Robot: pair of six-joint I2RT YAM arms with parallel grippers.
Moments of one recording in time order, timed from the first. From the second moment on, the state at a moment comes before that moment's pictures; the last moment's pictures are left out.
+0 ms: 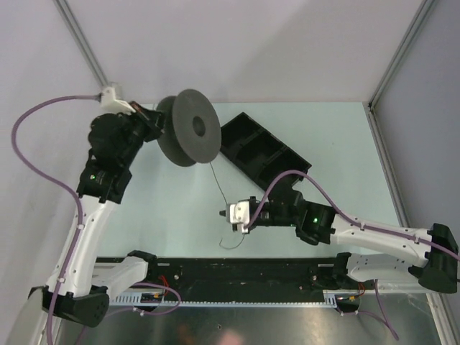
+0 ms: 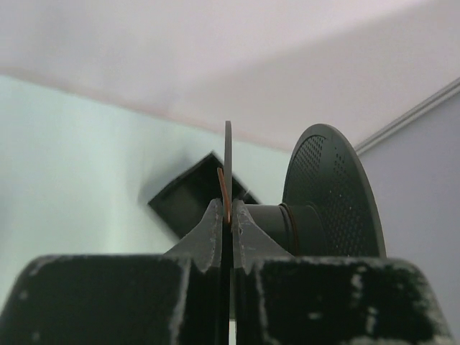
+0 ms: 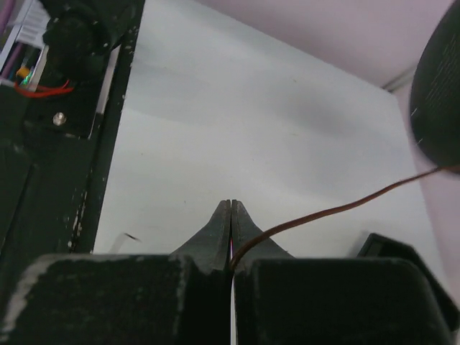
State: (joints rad) left arm -0.19 0.99 1.30 -0.32 0.03 -0.59; right arm 1.14 1.12 0.85 0.07 -0.27 -0.51
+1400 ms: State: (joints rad) left arm -0.53 0.90 1.03 -0.42 0.38 -0.11; right arm 0.63 1.30 1.18 -0.06 -0.21 -0.76
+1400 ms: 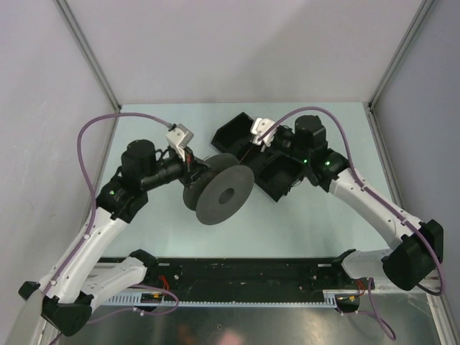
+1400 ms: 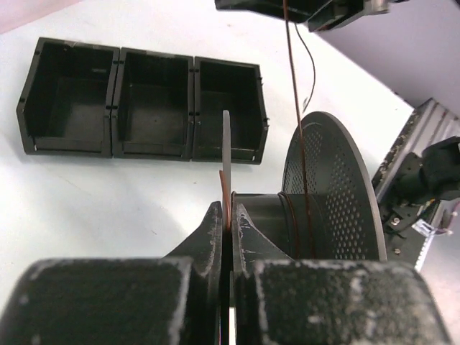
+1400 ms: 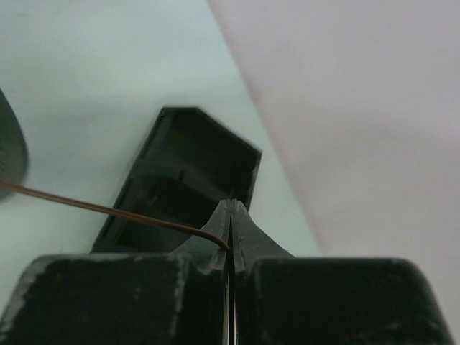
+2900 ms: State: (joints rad) left arm -0.19 1.08 1.45 -0.23 0.66 -0.64; right arm 0.30 1.07 0.93 -0.25 -0.69 -0.30
